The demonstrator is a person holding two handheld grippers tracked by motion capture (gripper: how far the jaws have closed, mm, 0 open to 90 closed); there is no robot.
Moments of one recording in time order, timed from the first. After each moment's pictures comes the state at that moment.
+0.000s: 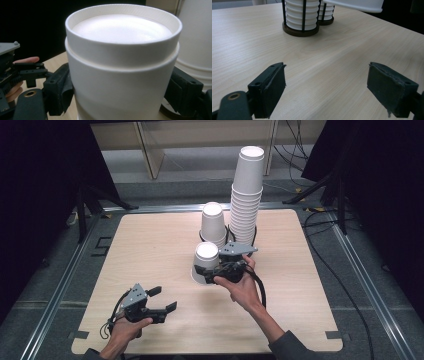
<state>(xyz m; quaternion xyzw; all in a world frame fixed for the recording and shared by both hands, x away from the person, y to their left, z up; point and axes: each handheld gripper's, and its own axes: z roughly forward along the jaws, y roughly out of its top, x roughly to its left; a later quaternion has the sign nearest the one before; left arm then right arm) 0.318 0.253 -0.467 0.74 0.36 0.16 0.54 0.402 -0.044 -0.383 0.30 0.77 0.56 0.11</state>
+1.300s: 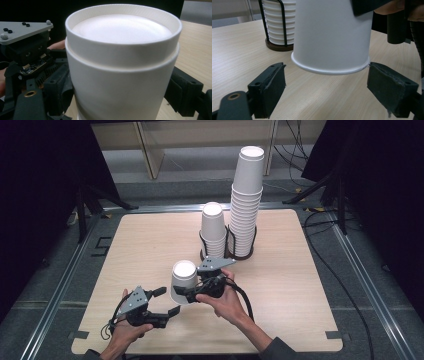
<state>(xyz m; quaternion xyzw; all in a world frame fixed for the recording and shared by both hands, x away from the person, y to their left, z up) 0.307 0.245 -0.458 0.75 0.30 0.16 0.57 0.373 0.004 -0.401 0.24 0.78 0.57 0.03</state>
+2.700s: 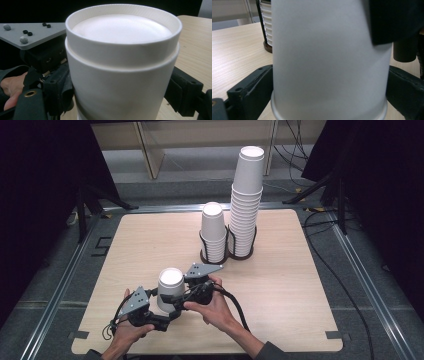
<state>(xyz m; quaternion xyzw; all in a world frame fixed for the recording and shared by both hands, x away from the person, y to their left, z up) 0.308 0.241 -0.458 0.74 0.30 0.16 0.58 0.358 0.033 -0.406 0.22 0.78 0.58 0.00</state>
